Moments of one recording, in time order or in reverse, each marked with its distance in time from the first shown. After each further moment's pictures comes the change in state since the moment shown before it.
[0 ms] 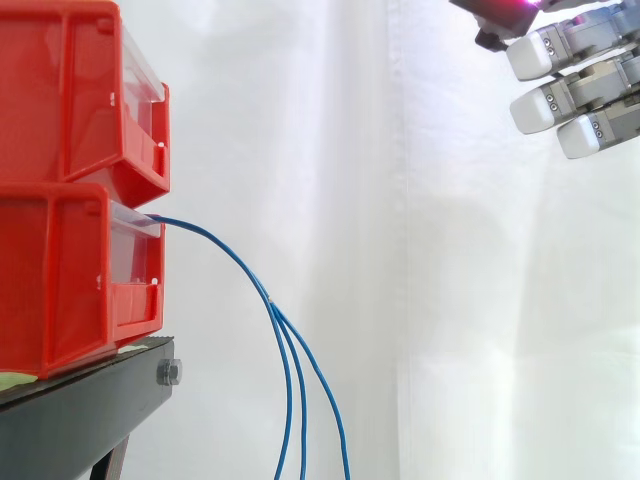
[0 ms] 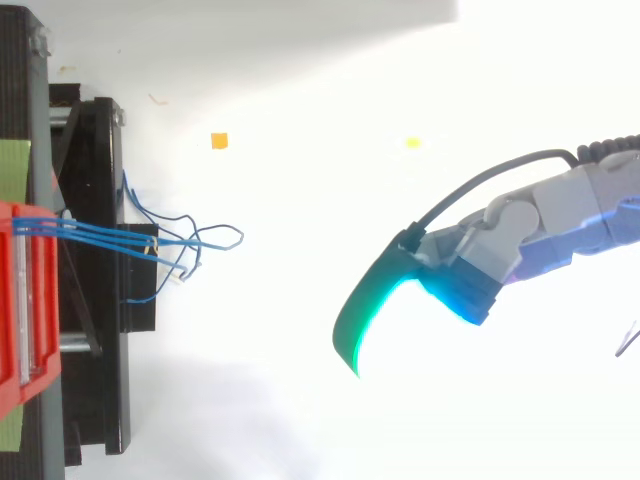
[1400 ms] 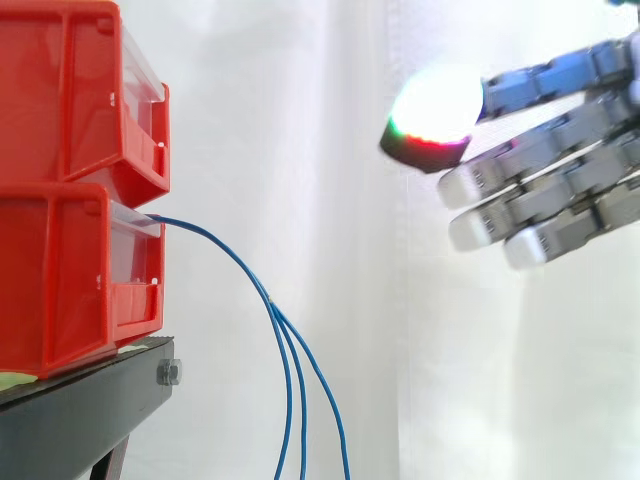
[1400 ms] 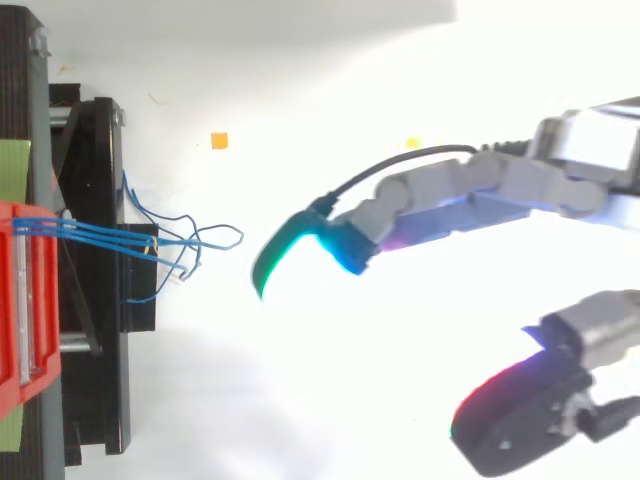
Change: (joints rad) arm 0.036 -0.110 -0.003 0.099 0.152 -0.038
